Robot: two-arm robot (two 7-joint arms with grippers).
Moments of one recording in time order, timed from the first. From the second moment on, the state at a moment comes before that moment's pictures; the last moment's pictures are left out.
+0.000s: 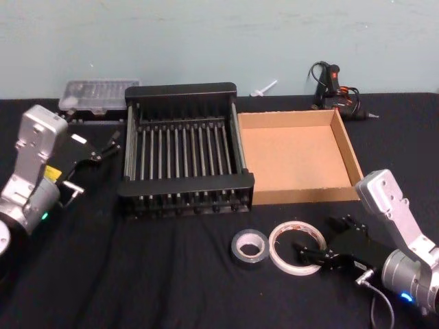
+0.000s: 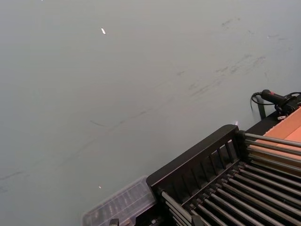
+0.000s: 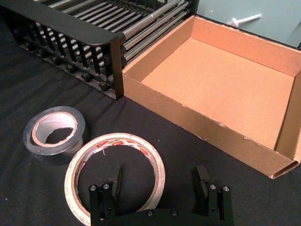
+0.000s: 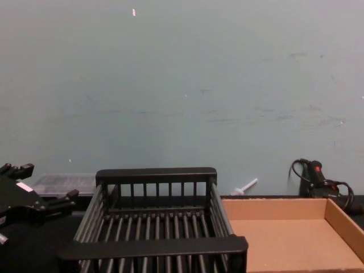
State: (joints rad) left arm -0.20 0.60 0.45 -1.41 -0.25 -0.12 0.03; right arm -0.09 0.56 -0.33 -1.71 0.28 0.33 0.29
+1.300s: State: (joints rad) left arm -0.20 0.60 0.45 -1.41 -0.25 -0.12 0.03; right arm -0.09 0.56 -0.33 -1.71 0.28 0.33 0.29
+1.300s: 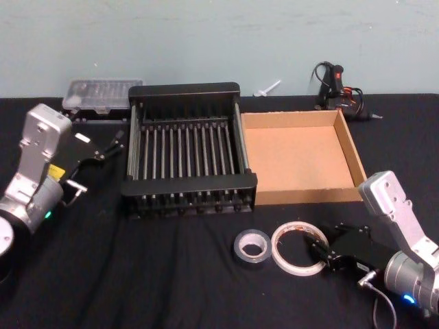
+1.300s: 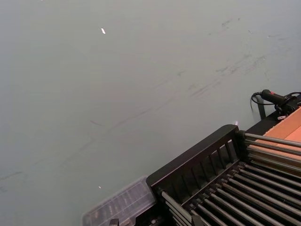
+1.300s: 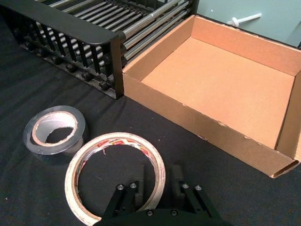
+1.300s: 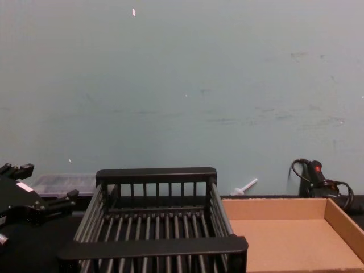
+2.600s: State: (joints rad) left arm -0.20 0.60 0.45 -1.41 -0.25 -0.12 0.03; right arm -0.10 0.54 -0.22 -1.76 0.27 0.27 0.33
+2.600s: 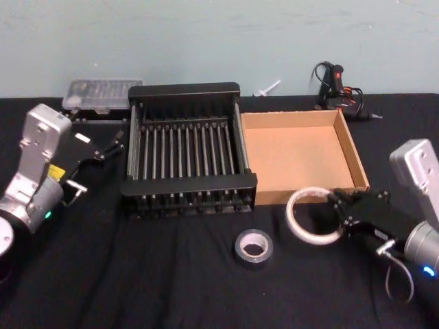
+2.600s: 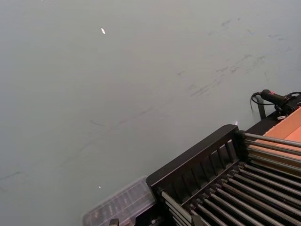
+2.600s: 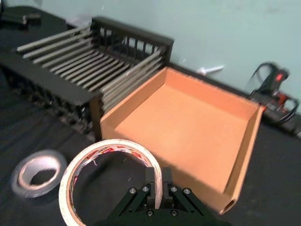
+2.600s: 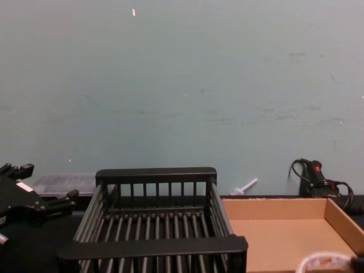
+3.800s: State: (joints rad) left arm -0.20 0.60 0.45 -1.41 -0.25 -0.12 0.03; right arm 0.33 0.39 -0.31 -1.49 0.14 0.17 0.36
